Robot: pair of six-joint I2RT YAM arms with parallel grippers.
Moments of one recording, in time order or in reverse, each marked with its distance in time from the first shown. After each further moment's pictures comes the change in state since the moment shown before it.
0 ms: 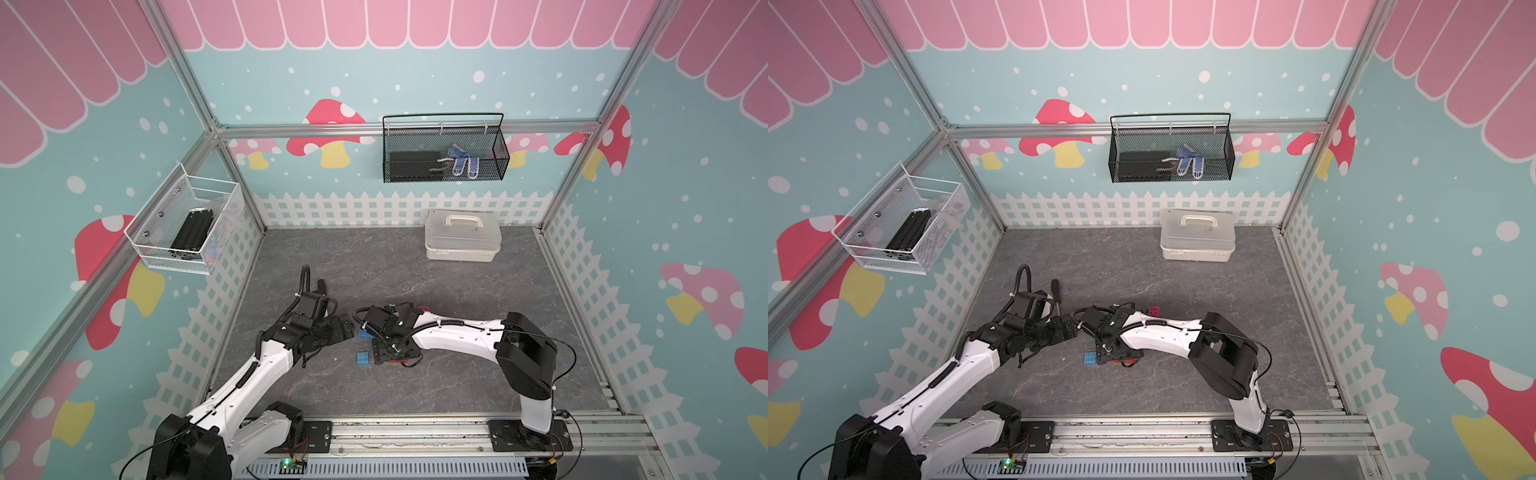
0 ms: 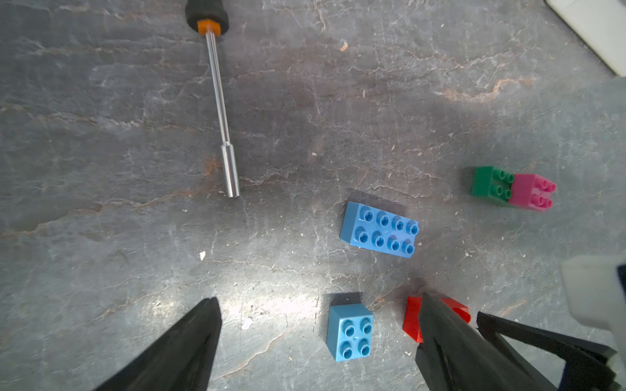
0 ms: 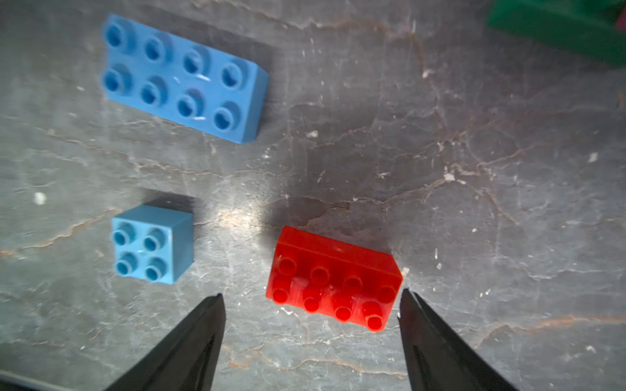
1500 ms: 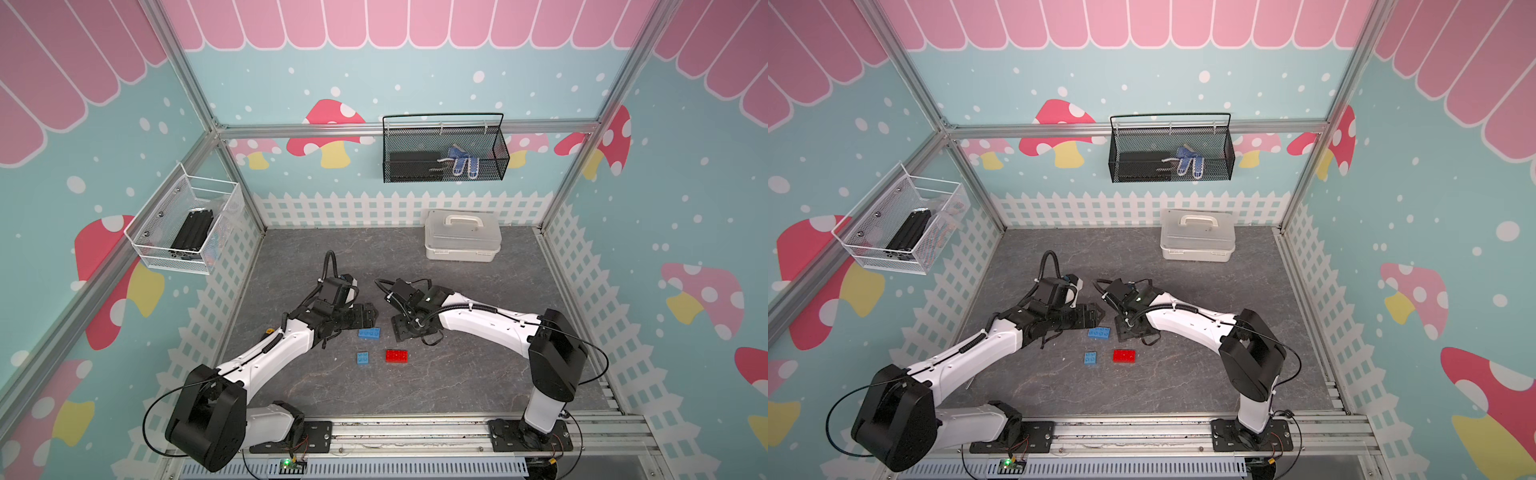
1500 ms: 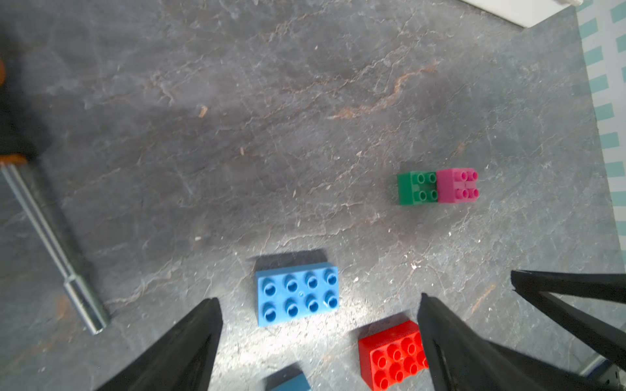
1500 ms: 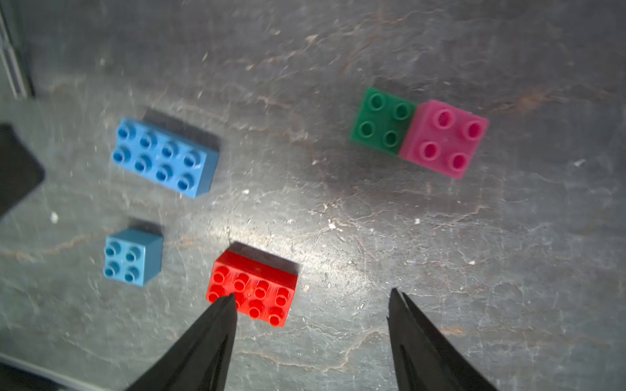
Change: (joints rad) left arm -0.109 0.218 0.110 0.216 0.060 0.143; right arm -0.156 -0.154 -0.037 -0.025 -0.013 -0.346
